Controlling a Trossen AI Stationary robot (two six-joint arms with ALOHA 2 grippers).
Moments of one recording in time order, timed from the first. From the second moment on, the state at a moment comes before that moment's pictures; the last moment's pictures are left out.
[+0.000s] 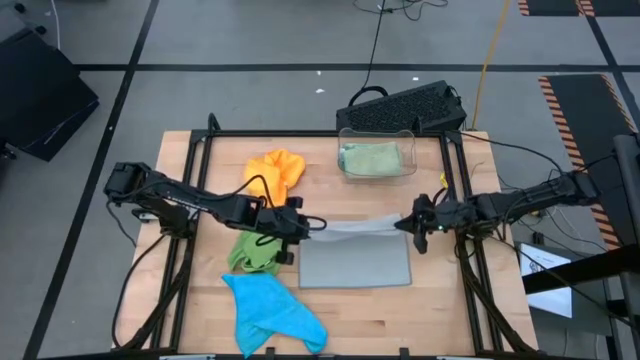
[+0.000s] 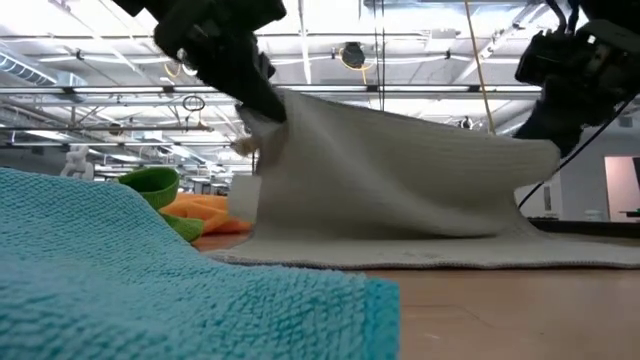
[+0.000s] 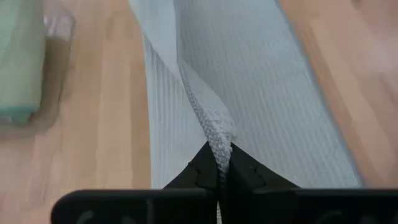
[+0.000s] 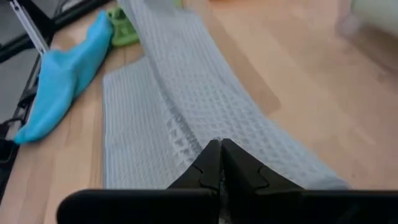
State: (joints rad) left arm -0.16 1.53 0.99 -0.24 -0.09 0.09; right arm 0.21 0.58 0.27 -0.29 0.20 0.59
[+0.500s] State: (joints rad) left arm -0.16 1.64 0.99 -0.16 -0.10 0.09; right arm 0.31 0.65 0.22 -0.31 0.13 0.77
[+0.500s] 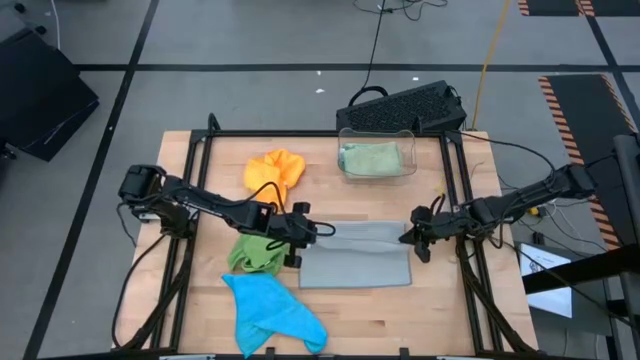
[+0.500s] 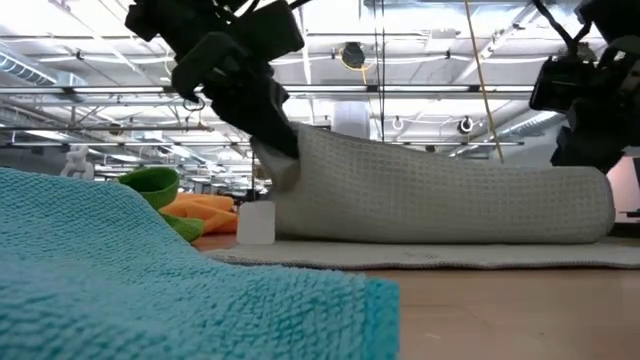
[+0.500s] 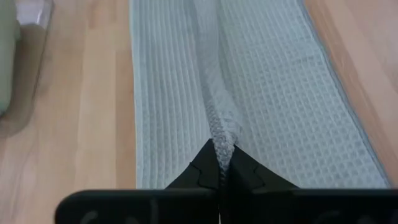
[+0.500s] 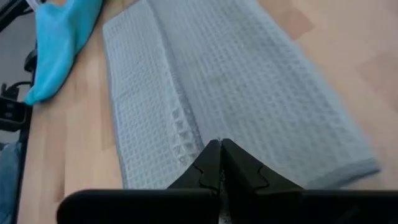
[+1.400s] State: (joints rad) left arm -0.16 1.69 0.99 -0.15 0.00 0.03; right arm 0.38 0.75 0.14 -0.08 0.02 0.83
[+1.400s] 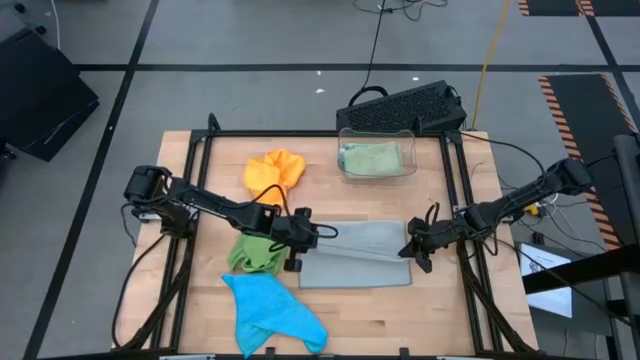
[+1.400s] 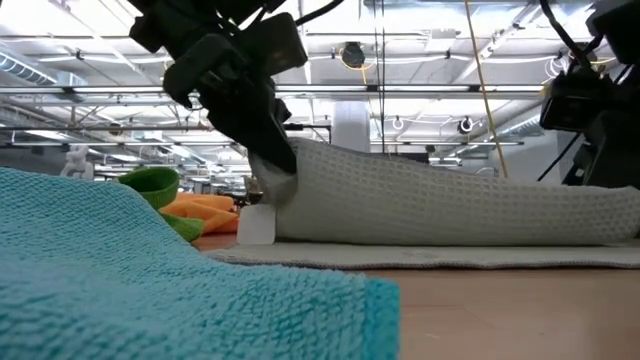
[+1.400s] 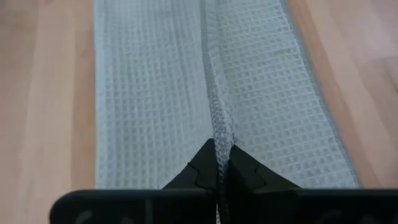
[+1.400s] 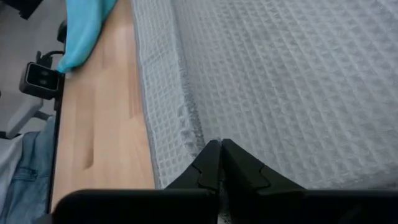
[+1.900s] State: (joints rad) left arm -0.16 1.75 0.99 -0.13 0.00 0.02; right arm 0.38 0.77 0.14 -0.05 -0.05 0.83
